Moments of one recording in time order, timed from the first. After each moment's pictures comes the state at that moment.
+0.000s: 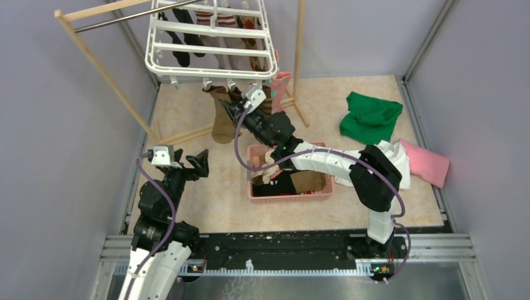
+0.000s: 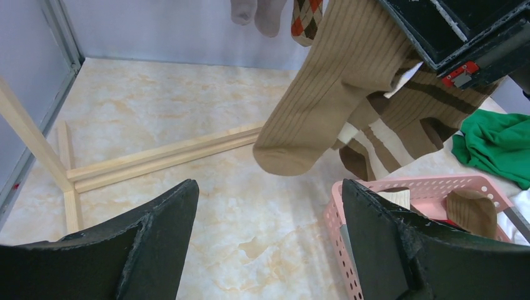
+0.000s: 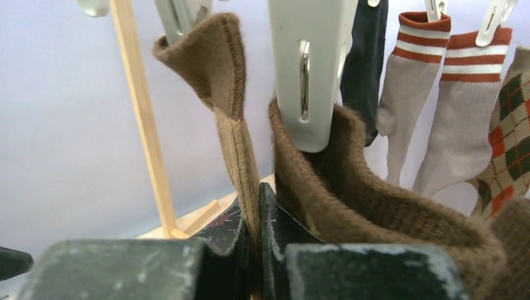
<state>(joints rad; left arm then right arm) -0.26 0.24 0.54 -0.26 -0.12 -0.19 0.97 1.89 1.39 0.90 0.06 -0.06</state>
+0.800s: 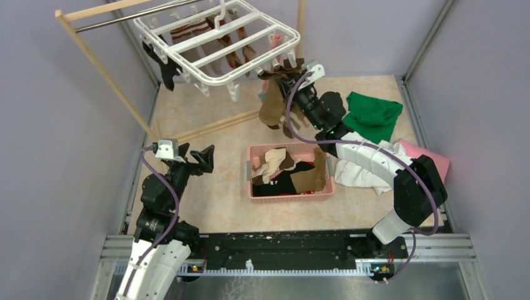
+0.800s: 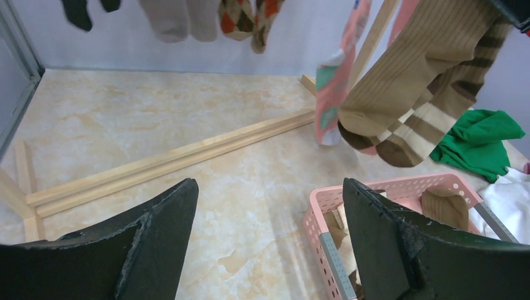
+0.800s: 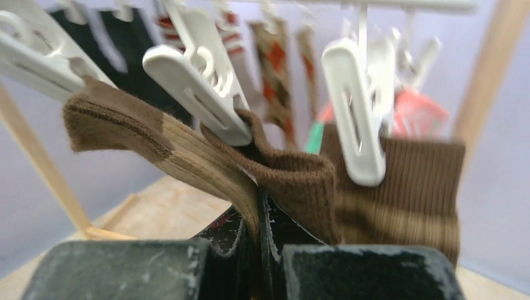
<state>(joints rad) -0.26 0.32 0.54 -0.16 -0.05 -0.21 0.67 1.58 1.16 0.76 -0.01 0.05</state>
